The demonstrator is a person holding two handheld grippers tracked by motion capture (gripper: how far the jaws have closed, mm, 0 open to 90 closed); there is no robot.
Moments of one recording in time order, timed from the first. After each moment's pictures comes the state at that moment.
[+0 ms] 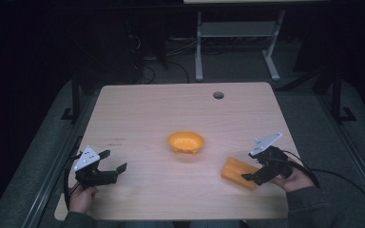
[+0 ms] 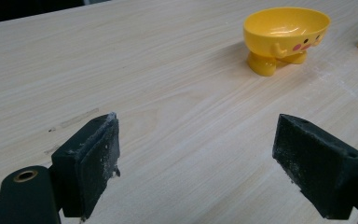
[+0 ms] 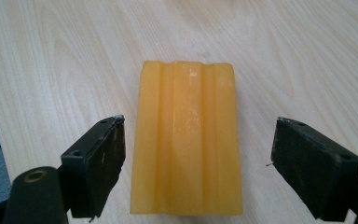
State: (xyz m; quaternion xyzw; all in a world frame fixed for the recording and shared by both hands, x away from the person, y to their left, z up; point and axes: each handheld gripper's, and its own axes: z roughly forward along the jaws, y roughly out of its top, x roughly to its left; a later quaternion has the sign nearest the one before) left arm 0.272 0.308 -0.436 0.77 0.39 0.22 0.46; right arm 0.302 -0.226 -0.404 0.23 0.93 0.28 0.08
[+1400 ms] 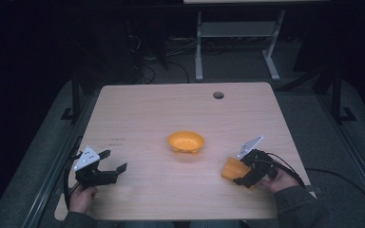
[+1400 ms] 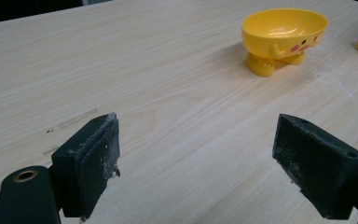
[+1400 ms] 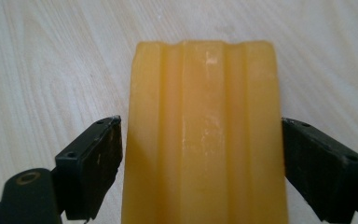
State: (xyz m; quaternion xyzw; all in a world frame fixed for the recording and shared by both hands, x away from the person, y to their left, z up) left arm 0.273 0.308 -0.436 0.76 0.39 0.22 0.46; right arm 0.317 -0.202 -0.444 0.25 0.94 0.24 0.03
